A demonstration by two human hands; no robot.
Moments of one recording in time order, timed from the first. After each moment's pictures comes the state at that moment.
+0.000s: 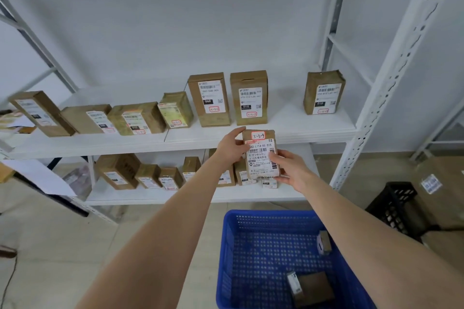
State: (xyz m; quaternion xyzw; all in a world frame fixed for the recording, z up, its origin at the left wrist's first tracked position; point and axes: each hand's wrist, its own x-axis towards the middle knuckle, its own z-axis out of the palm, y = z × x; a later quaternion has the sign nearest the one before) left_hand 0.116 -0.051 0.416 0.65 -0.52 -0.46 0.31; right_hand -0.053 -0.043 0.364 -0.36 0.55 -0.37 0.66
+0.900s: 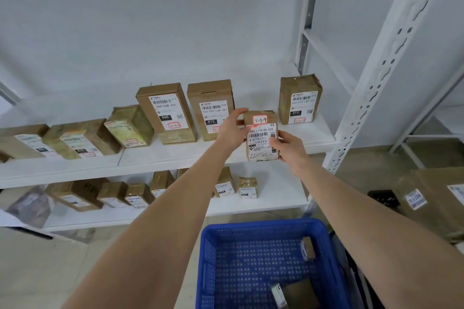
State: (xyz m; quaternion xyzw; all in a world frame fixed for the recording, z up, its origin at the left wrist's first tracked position) left_hand 0.033 -0.197 0.403 0.62 -0.57 -0.41 0.34; right_hand -0.121 -0.173 0.357 -0.40 0.62 -0.42 0.53
